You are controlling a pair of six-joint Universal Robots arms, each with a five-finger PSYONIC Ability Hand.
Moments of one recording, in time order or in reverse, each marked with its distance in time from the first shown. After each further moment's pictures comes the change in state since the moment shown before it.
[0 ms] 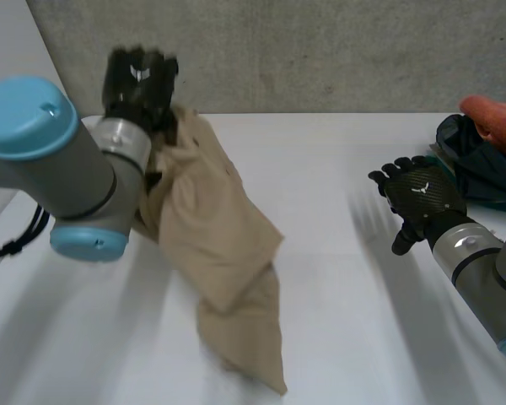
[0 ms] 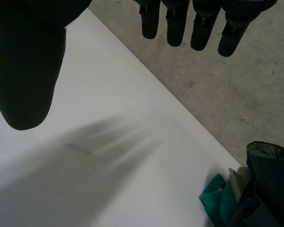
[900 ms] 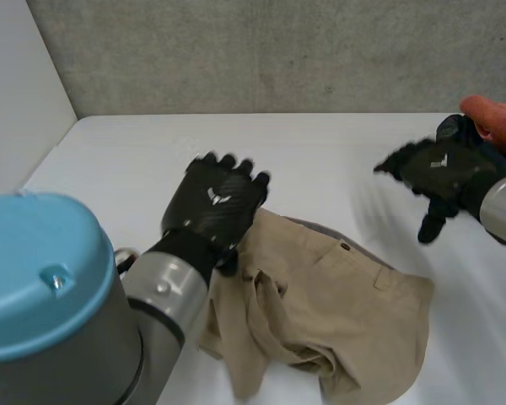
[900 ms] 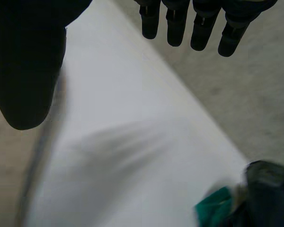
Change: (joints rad) left arm -0.367 0.257 -0.310 -0.286 -0.128 -0.032; right arm -0.149 -0.028 -0.307 0.561 -0.275 -0.190; left_hand -0.874 -0.928 -0.923 -0.925 -0.858; right_hand 0.000 -0.004 0.000 0.000 0.000
